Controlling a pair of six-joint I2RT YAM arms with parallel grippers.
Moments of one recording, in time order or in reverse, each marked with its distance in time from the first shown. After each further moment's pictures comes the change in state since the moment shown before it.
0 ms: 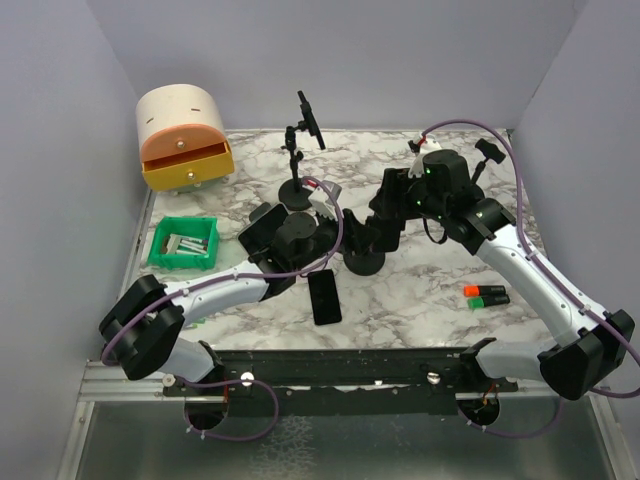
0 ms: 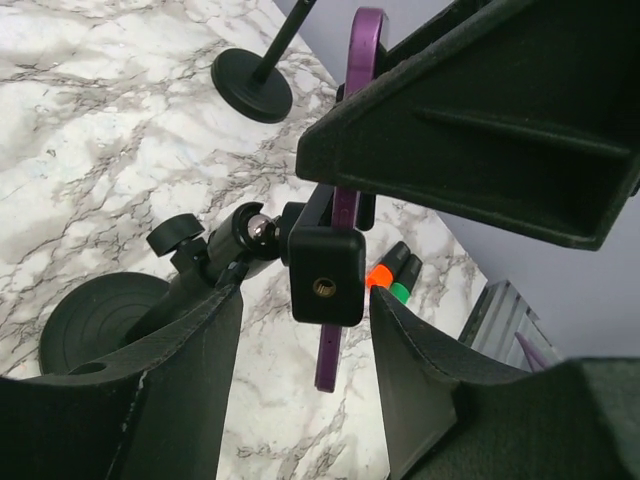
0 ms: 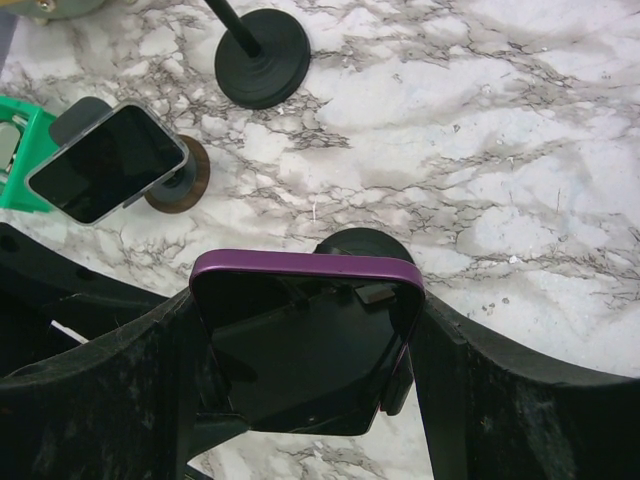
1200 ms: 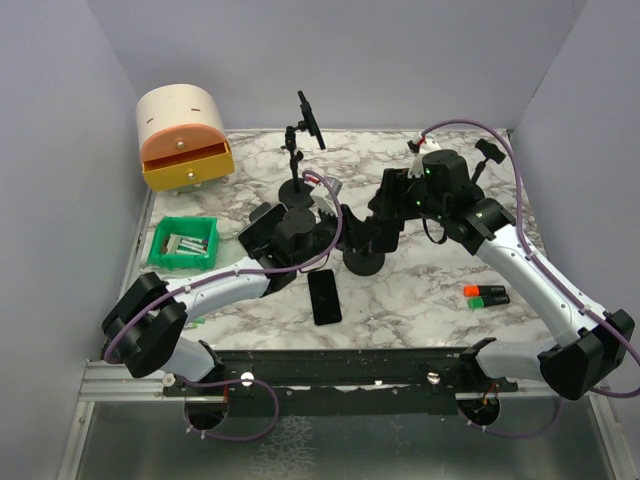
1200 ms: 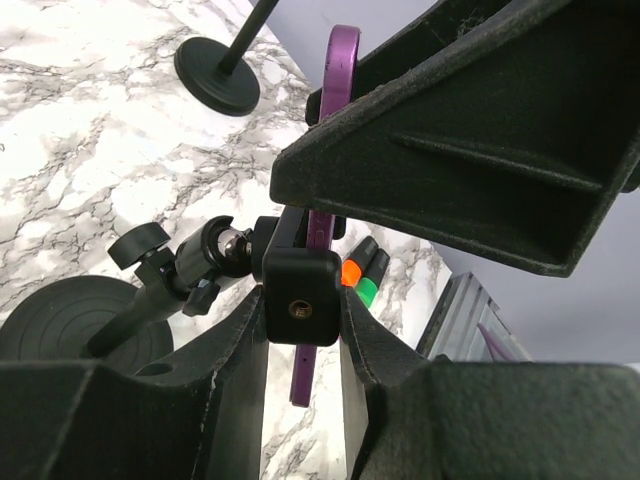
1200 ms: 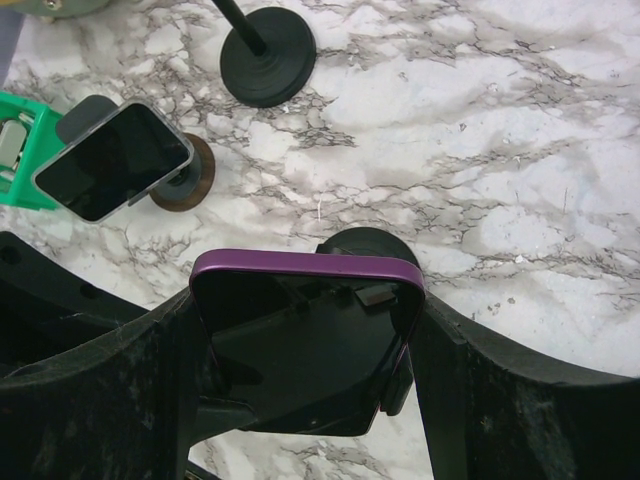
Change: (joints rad) left arm 0.023 0.026 0.037 0.010 0.098 -0.063; right arm 0.000 0.000 0.000 0.000 -0.007 0.002
